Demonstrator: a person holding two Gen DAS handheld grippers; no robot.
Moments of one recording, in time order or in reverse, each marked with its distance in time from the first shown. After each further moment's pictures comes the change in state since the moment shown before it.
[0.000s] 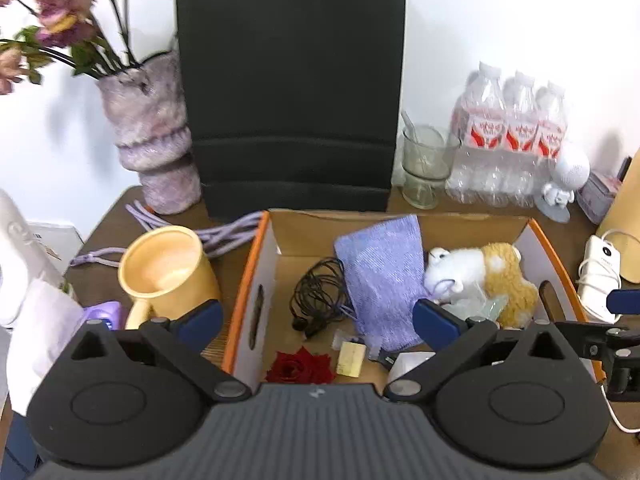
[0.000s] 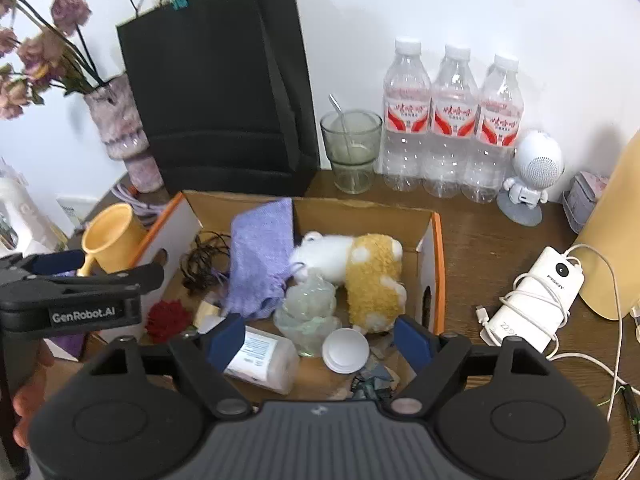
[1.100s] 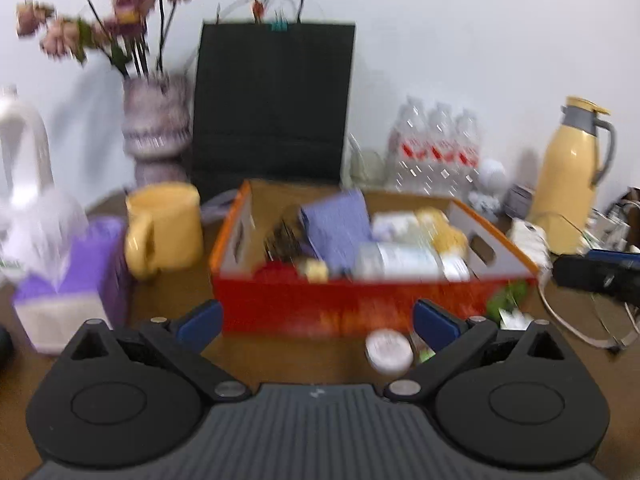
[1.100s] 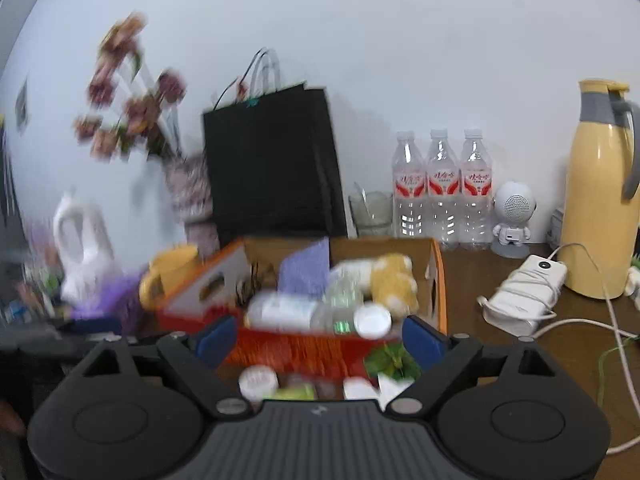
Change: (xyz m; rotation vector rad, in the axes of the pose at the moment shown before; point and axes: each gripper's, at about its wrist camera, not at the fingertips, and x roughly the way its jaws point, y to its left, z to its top) left arm -0.060 0.027 -0.168 -0.012 -0.256 -0.199; right arm -0.063 0.014 -0.173 -0.059 -0.442 0.061
